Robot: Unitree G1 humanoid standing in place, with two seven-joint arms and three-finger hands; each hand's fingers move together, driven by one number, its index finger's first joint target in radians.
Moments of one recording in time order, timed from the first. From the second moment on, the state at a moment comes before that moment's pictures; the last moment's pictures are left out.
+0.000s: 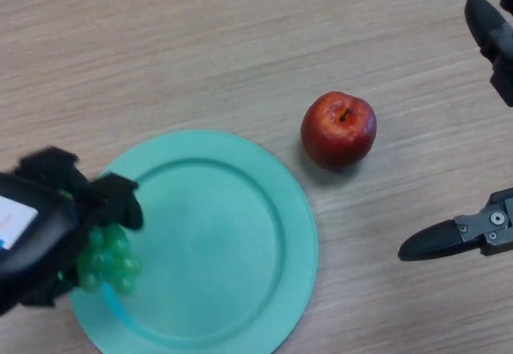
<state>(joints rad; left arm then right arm) 0.13 0.33 0.40 -0.50 0.74 -0.60 -0.57 -0.08 -0.59 -0.06 -1.00 0.44 0.61 -0.19</state>
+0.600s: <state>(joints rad) 0.03 0.26 0.37 -0.74 0.17 -0.02 -0.55 -0.08 -0.61 0.02 -1.00 0.43 0.59 -0.25</state>
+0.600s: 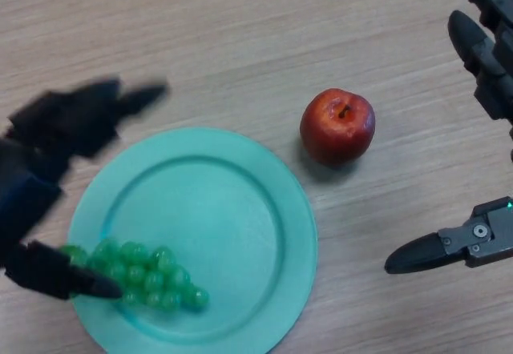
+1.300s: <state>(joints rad) 0.06 0.34 0.56 -0.86 -0.77 0.67 -0.15 -0.18 -0.47 0.02 -1.00 0.40 0.69 -0.19</state>
